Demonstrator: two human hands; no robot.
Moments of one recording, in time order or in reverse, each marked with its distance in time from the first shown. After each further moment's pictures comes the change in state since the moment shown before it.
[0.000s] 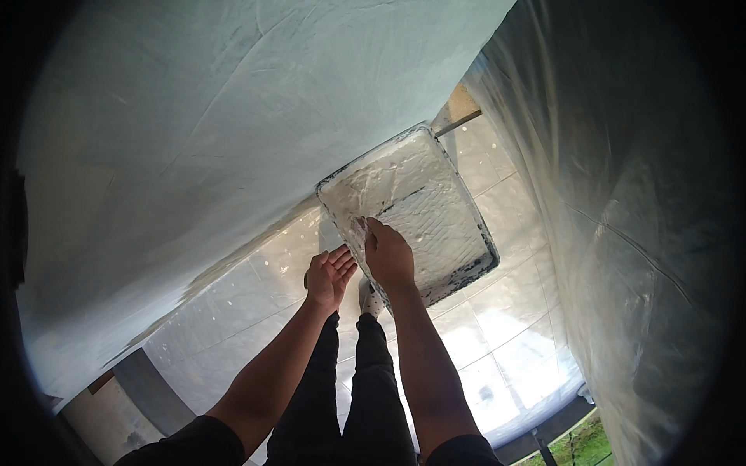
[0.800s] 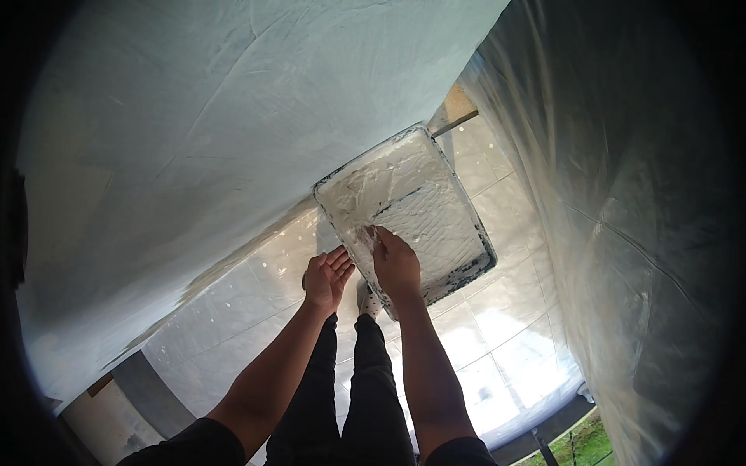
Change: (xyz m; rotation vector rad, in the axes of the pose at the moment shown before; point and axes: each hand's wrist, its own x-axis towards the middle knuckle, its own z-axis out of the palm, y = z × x) left_hand -0.004 -0.002 0.001 0.010 -0.002 0.020; right_hand -0.021 0.015 -0.010 0.030 0.029 0.028
